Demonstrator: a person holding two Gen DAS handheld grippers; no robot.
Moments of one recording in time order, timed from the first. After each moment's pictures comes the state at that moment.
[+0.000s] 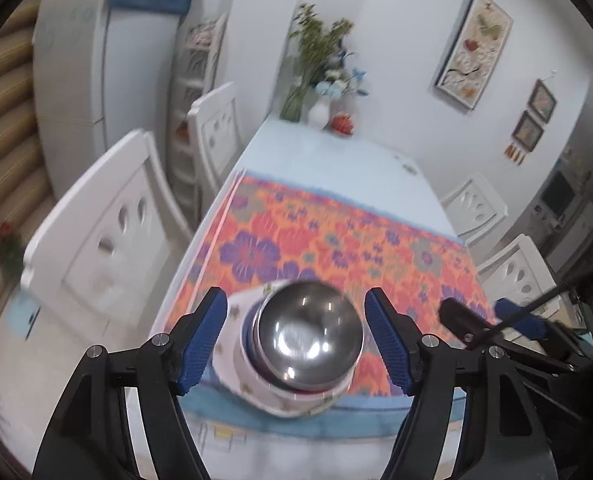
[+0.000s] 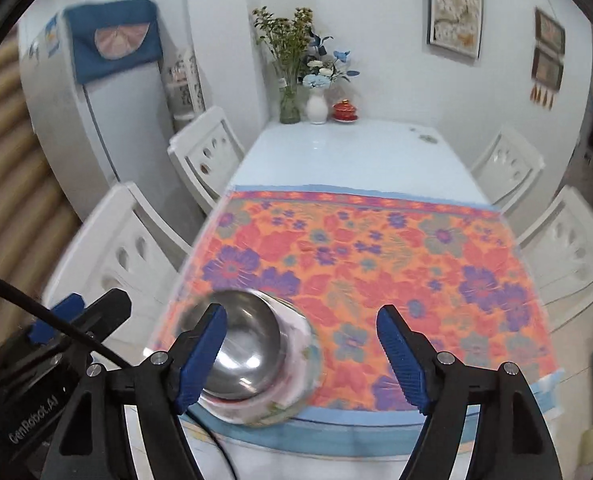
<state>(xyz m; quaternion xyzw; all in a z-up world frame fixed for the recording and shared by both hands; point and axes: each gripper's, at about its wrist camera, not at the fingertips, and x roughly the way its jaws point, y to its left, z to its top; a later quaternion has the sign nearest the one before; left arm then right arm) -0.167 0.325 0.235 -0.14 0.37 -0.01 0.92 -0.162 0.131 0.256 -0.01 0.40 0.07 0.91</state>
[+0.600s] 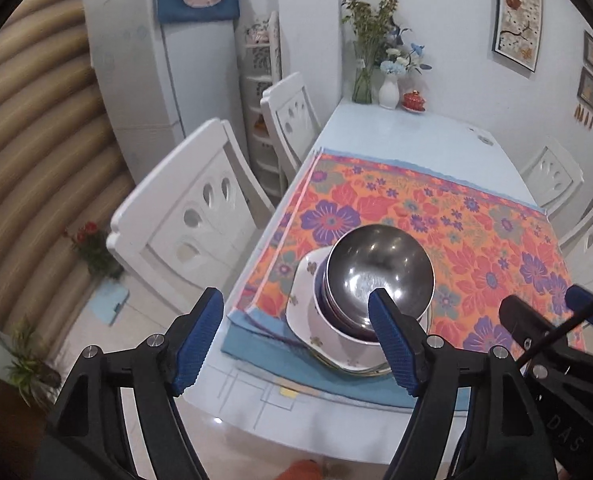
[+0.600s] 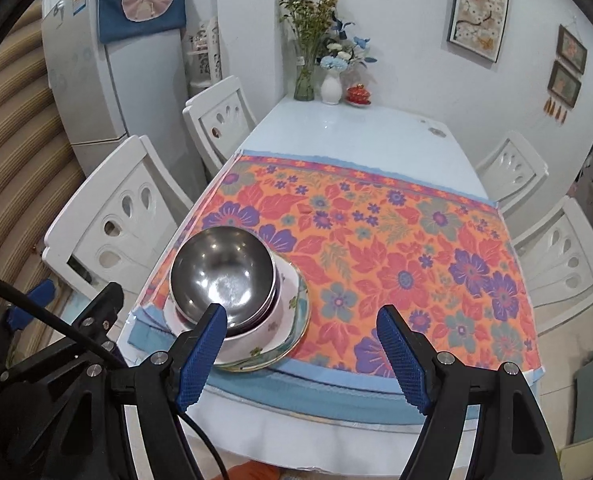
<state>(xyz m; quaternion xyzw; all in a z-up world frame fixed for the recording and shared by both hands) -0.205 0.299 0.220 -0.05 0.40 0.14 0.91 -0.195 0.124 0.237 -0.03 0.44 0.10 0.89</state>
